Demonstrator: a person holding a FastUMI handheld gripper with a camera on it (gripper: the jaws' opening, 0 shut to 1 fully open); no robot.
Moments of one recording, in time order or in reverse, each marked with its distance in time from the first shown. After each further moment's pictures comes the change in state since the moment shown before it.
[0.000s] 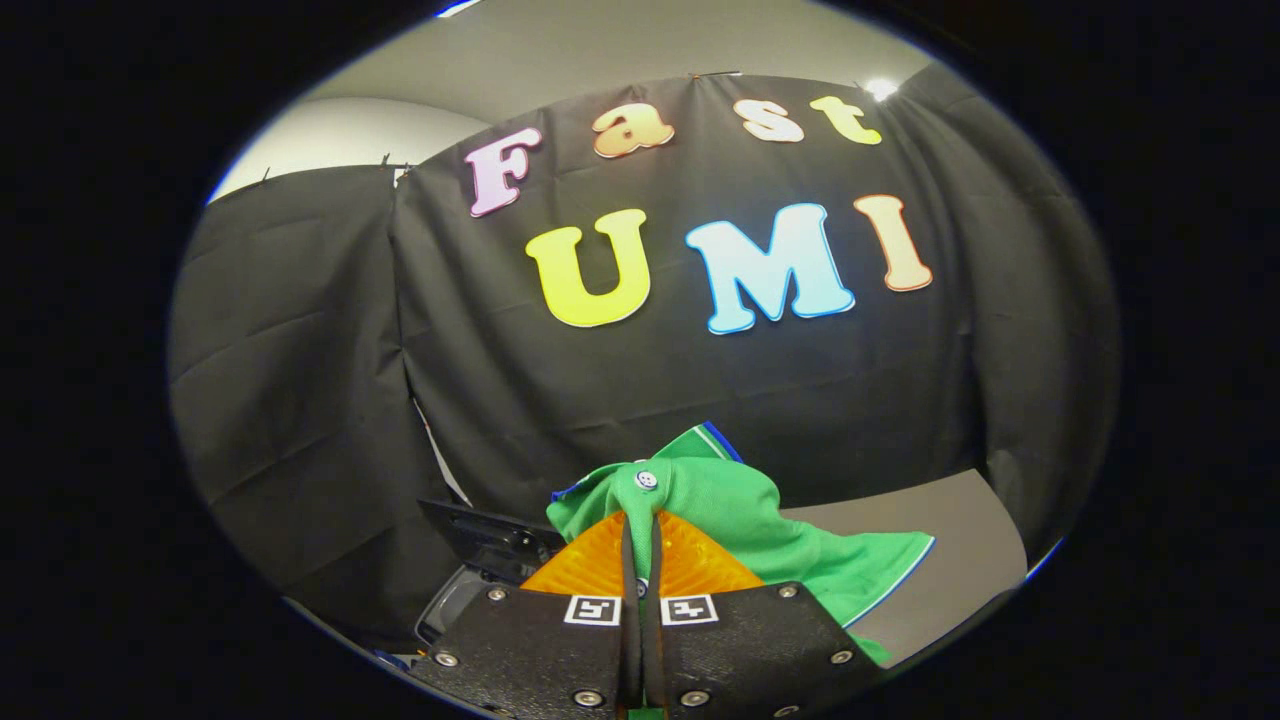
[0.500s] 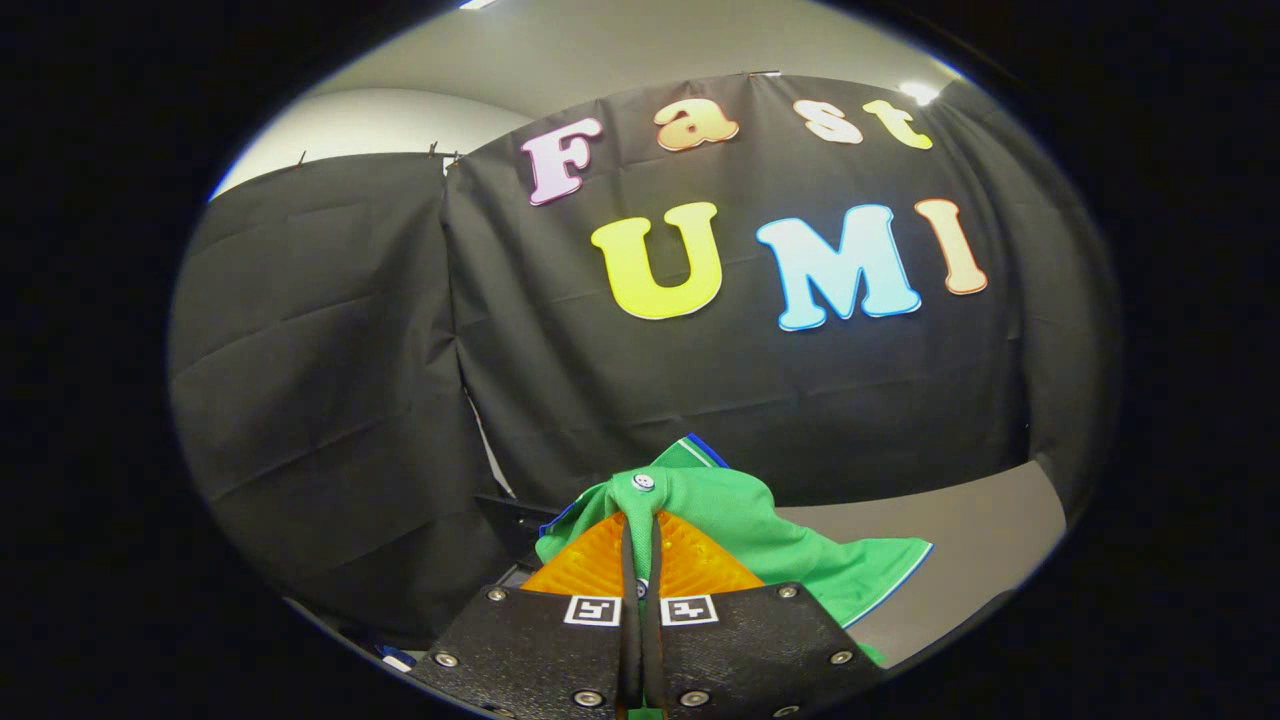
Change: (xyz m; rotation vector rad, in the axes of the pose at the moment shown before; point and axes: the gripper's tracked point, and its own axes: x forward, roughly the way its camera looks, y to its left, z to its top) arm 0.012 0.098 -0.022 -0.023 0.026 0.114
